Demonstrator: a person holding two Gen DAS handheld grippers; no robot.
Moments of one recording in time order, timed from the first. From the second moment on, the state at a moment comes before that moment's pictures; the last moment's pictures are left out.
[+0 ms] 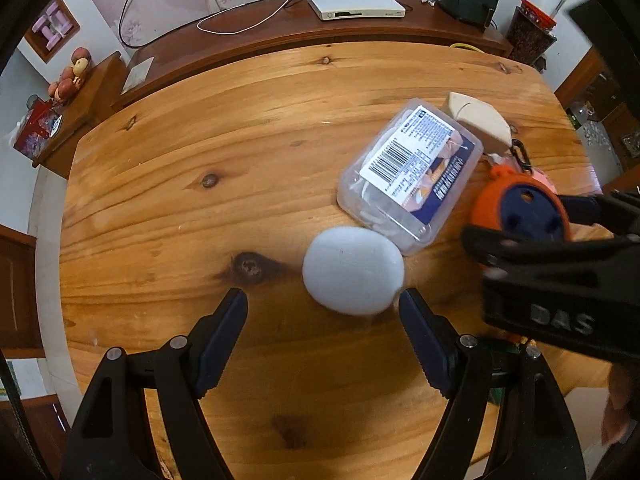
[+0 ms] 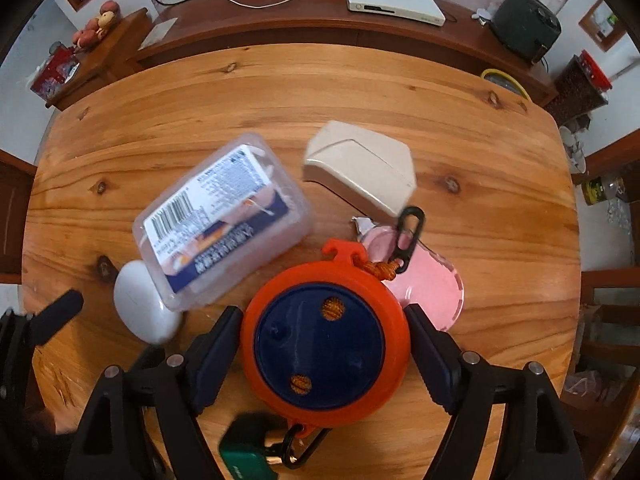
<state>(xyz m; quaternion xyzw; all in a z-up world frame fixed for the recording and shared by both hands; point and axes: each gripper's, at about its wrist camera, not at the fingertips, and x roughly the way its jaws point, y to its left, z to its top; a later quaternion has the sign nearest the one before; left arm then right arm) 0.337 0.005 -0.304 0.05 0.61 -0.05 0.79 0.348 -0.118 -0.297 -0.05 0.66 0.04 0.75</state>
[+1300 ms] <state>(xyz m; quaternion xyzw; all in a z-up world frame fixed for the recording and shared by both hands) 0.310 -0.013 -0.249 0.07 0.57 -0.05 0.82 0.314 -0.176 -0.284 0.04 0.66 0.08 0.74</state>
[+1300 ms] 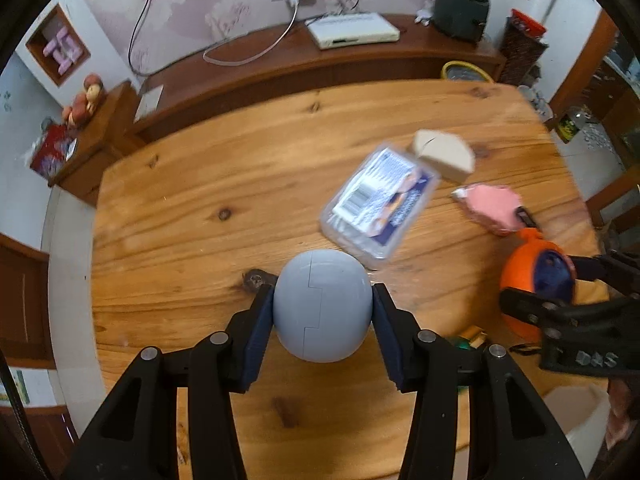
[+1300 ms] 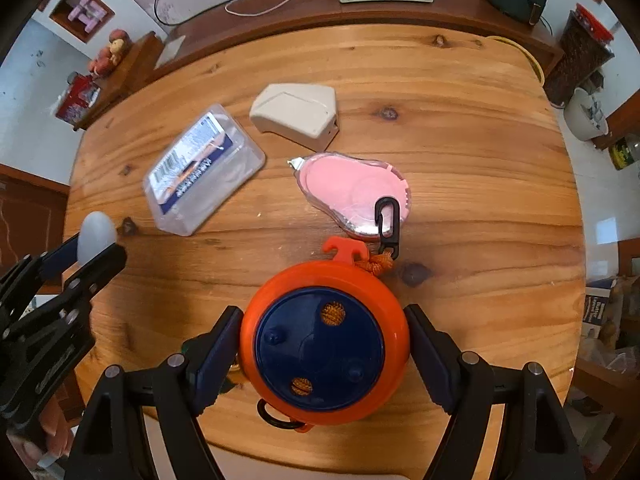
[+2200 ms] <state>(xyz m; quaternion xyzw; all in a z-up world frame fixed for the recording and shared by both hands) 0.173 -0.035 -0.174 0.05 0.55 -0.14 0.82 0.151 -0.198 -0.145 0.09 0.58 0.16 0.79</state>
